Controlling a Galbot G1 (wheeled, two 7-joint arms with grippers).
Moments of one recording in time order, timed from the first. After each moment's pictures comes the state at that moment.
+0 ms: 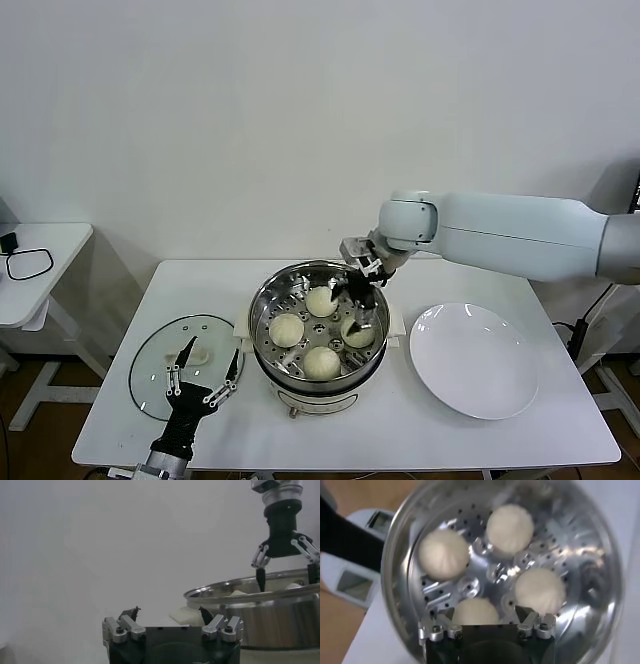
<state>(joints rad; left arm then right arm) 1.63 -1.23 -0.47 -1.91 -0.03 -0.40 -0.04 0.65 0.99 -1.46 1.46 0.68 -0.21 -0.87</state>
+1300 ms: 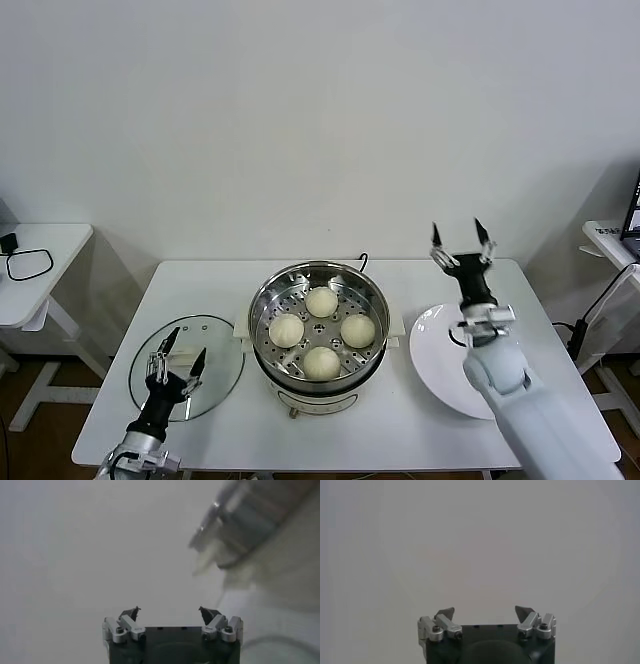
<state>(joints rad) 1.53 -1.18 -0.57 -1.73 0.86 -0.25 -0.26 -1.00 1.00 0.27 1.57 0.39 0.39 0.29</state>
